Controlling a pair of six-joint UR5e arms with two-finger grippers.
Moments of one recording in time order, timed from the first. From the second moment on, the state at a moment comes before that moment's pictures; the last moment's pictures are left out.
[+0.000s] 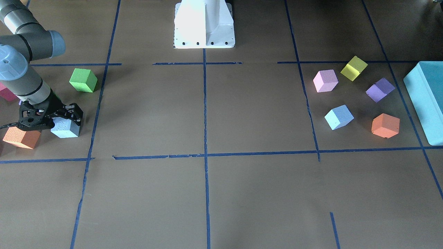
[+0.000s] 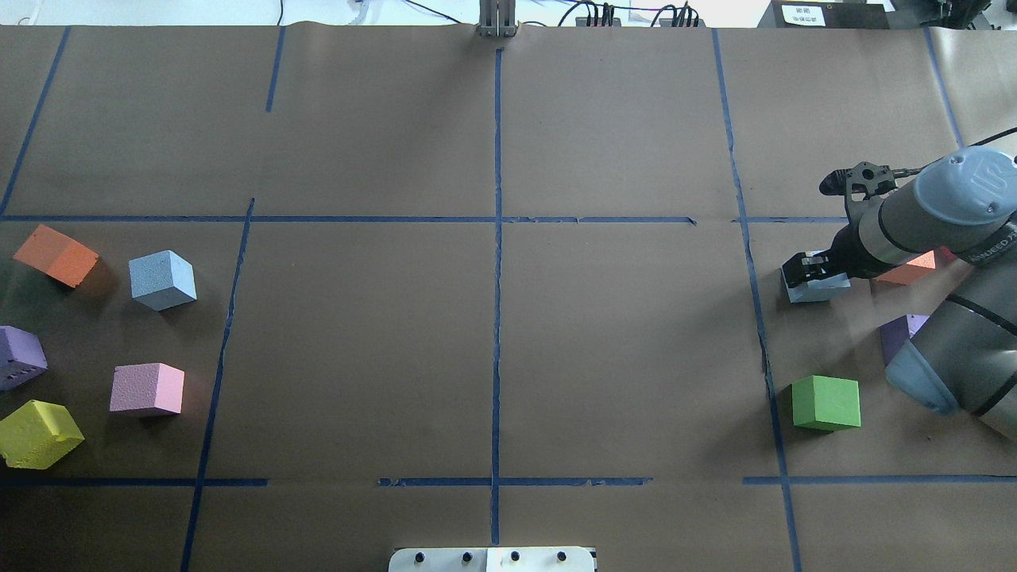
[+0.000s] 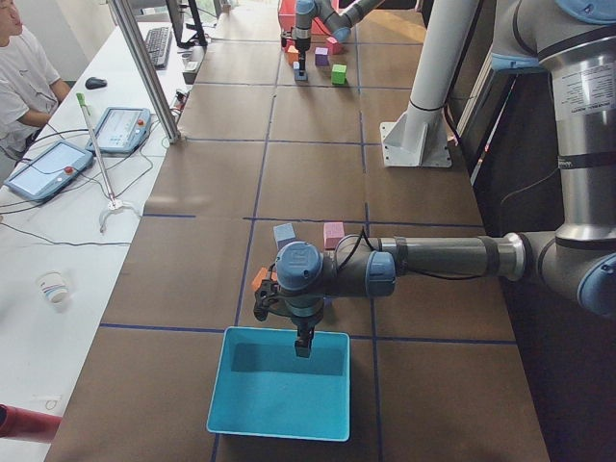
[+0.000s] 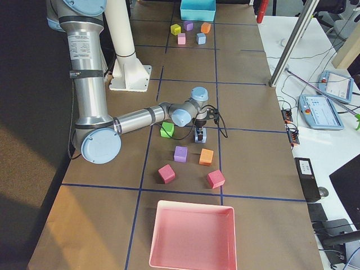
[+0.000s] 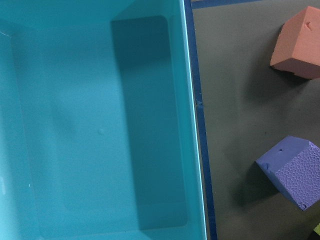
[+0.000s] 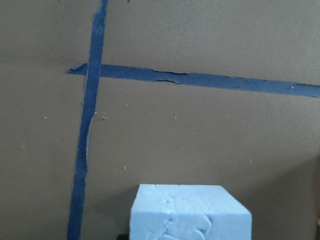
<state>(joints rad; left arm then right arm) -1.56 -1.36 -1.75 -1.55 -2.35 0.15 0.84 -1.48 1.69 -1.18 2.04 0.82</state>
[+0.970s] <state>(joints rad) -1.56 -1.36 -1.75 -1.55 -2.35 0.16 0.62 -0.81 1.47 -1.49 1.93 1.13</state>
